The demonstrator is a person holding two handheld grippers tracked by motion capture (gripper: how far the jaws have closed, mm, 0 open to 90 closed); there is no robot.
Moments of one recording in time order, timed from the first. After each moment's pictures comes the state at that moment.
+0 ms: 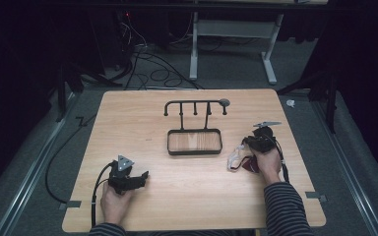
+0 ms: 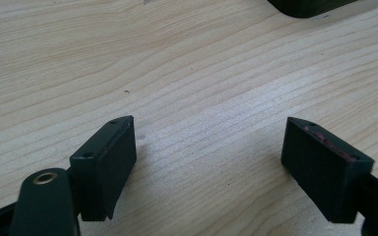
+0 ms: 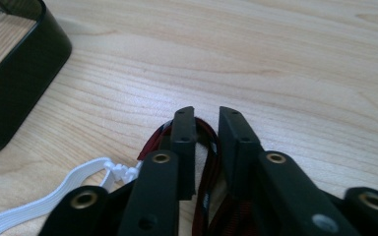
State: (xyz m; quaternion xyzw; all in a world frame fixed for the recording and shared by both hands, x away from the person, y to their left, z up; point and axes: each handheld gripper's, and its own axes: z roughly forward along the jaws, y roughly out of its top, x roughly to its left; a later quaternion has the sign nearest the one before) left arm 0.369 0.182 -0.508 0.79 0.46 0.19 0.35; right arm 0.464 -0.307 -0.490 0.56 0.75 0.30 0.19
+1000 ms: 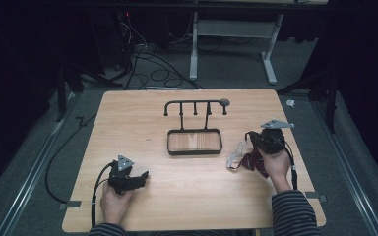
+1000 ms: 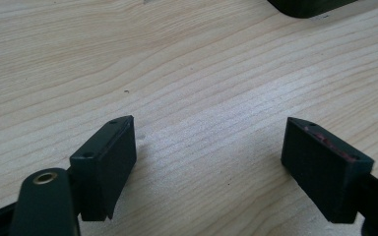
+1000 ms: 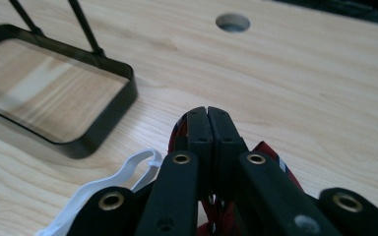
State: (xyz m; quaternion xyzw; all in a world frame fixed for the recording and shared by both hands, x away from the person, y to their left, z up) left arm 0.369 0.182 -0.508 0.79 0.46 0.19 0.35; right arm 0.419 -0.303 -0.432 0.50 0.75 0.36 0.25
